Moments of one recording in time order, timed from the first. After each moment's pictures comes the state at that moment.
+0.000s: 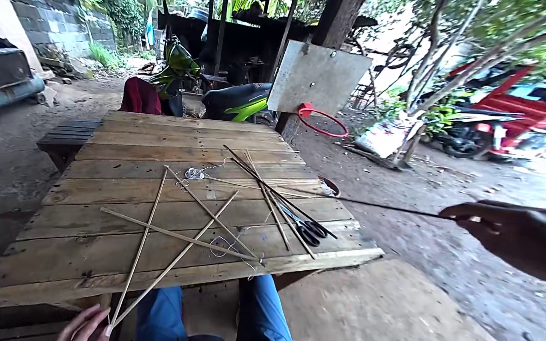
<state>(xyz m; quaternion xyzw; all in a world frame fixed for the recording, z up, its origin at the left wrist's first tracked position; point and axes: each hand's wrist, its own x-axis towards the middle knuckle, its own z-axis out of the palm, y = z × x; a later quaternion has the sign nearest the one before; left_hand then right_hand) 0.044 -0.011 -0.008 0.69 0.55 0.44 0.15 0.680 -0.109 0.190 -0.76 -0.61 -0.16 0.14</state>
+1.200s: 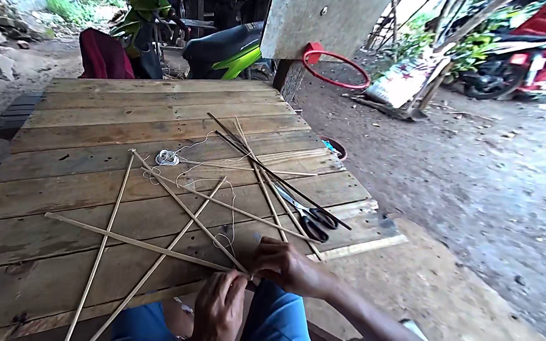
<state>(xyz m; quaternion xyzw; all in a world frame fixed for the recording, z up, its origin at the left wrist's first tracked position) 0.291 0.040 -0.049 0.82 0.32 0.46 0.05 0.509 0.035 -0.007 -0.43 -0.84 0.18 0.29</state>
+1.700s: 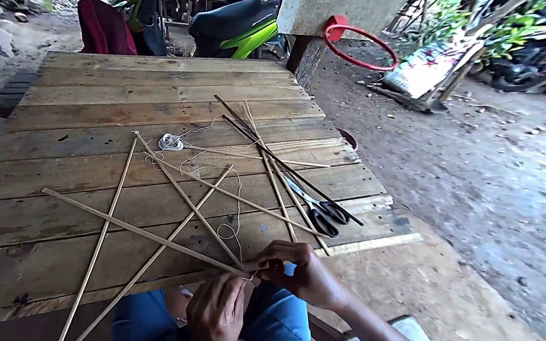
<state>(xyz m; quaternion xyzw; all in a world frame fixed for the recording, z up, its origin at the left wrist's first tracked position) 0.283 0.022 -0.039 0.78 0.41 0.46 0.06 0.496 0.015 0.001 -0.47 -0.73 0.31 0.39</state>
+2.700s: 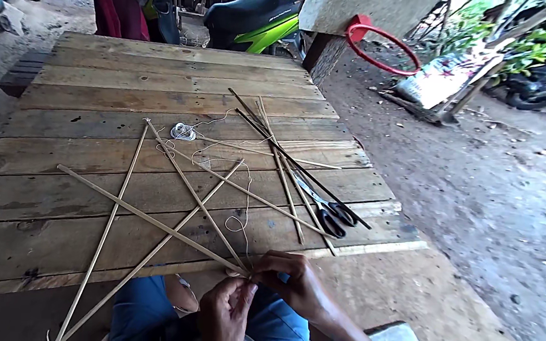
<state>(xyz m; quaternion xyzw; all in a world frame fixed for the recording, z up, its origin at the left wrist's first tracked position) 0.284 -0.008 -0.037 0.59 0.47 0.43 0.50 0.465 0.001 -0.013 -0.49 -0.70 0.32 0.42</state>
